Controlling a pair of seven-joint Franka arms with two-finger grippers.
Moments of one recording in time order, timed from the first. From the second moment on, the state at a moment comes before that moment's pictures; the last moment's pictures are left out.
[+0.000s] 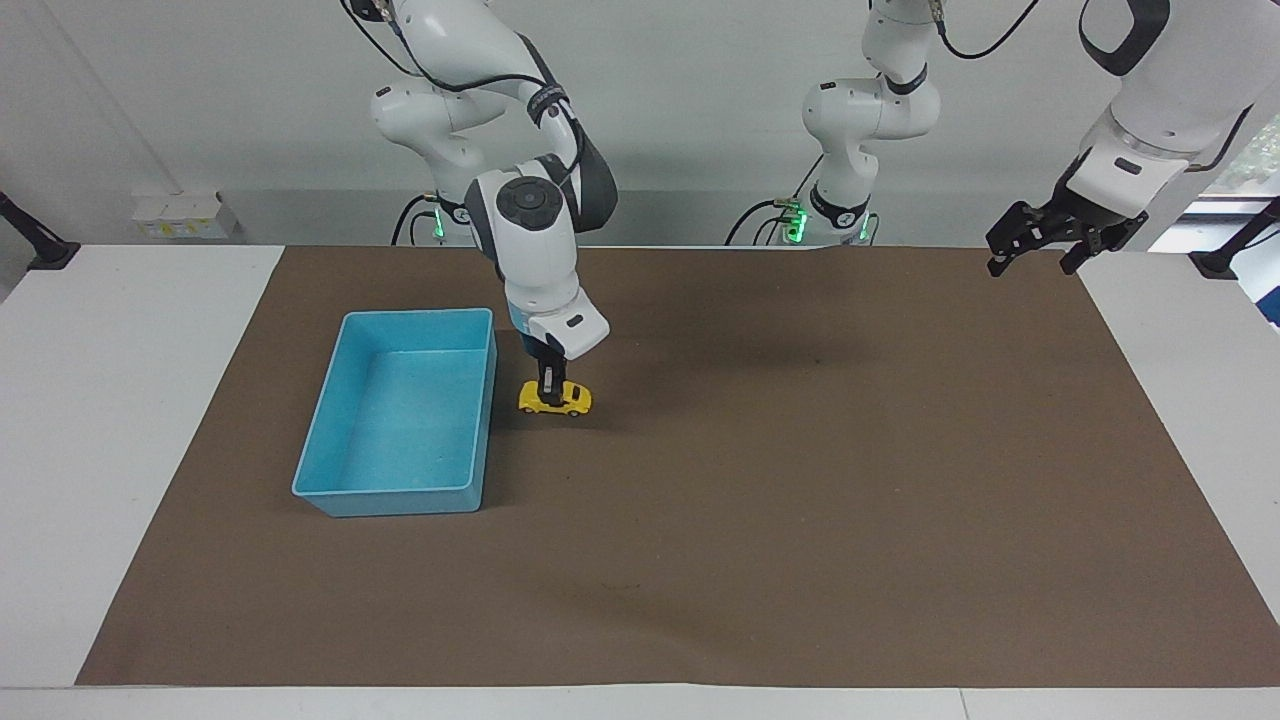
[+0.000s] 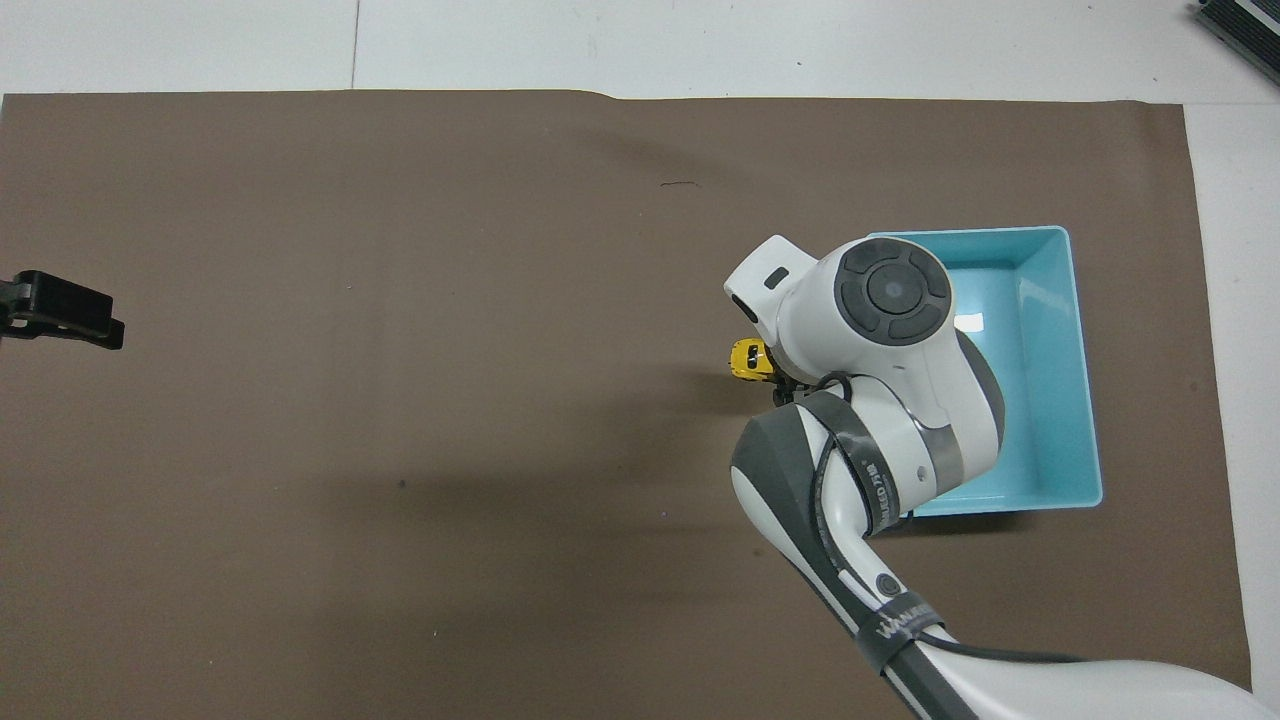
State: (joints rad) left arm -0.05 0.03 0.03 -1.49 -0.01 1.46 0.00; right arm 0.46 0.22 -0.07 -1.83 -0.02 2.07 -1.13
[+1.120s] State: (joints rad) left arm -0.05 0.03 0.03 -1.49 -0.01 1.46 0.00; right arm 0.15 0.08 -0.08 -1.96 -0.02 1.98 -1.55
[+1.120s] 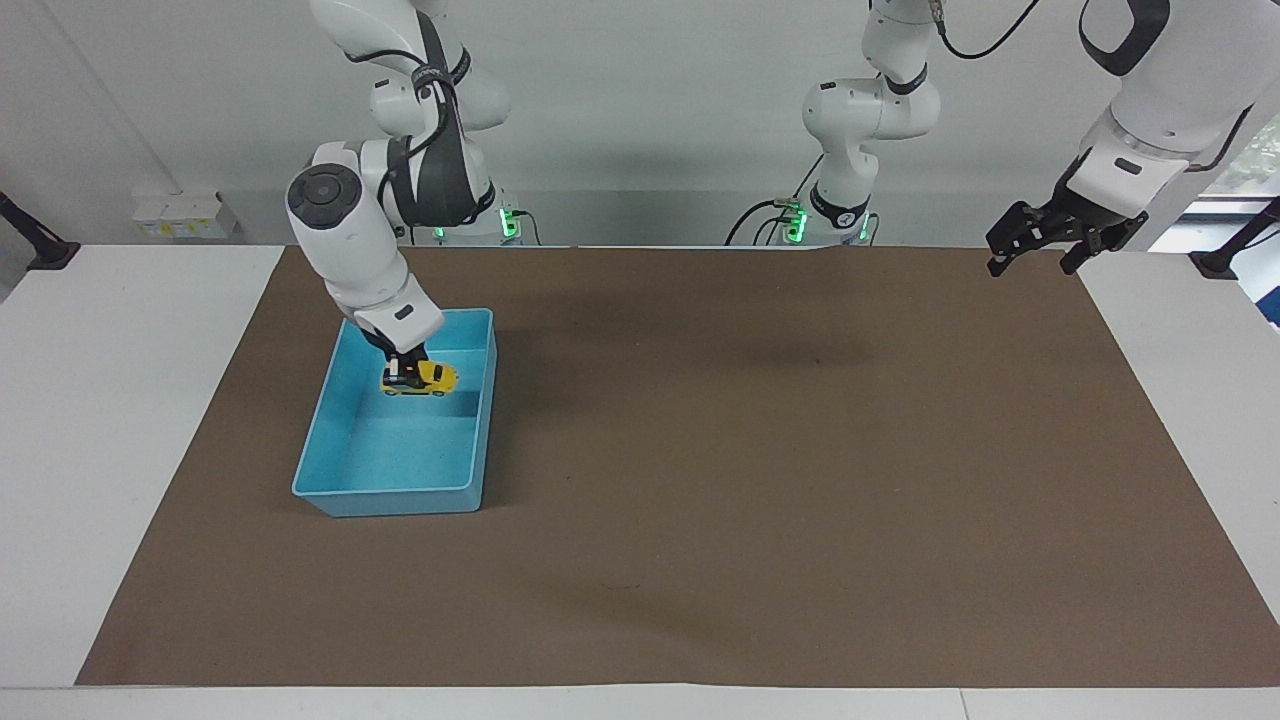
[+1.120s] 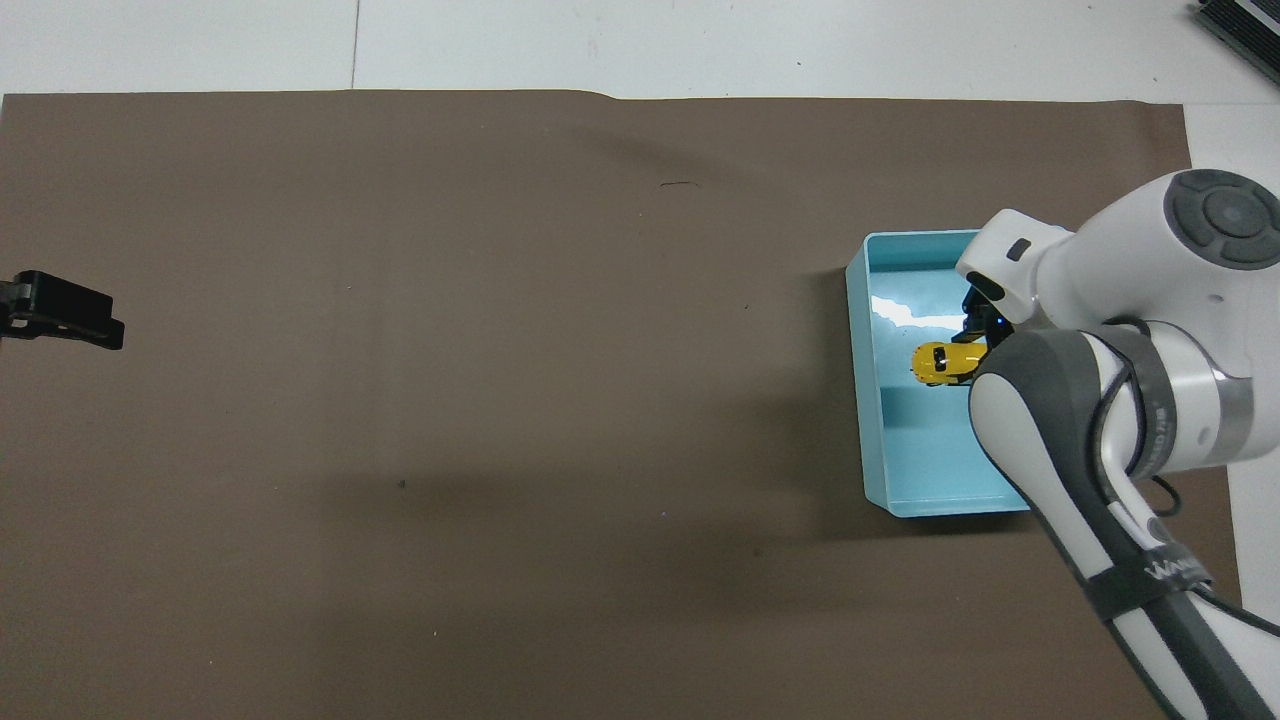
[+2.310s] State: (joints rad) left arm -0.05 0.03 0.03 -1.49 -0.01 1.46 0.00; right arm 0.12 0.09 -0.08 -2.26 -0.05 2.35 -1.56
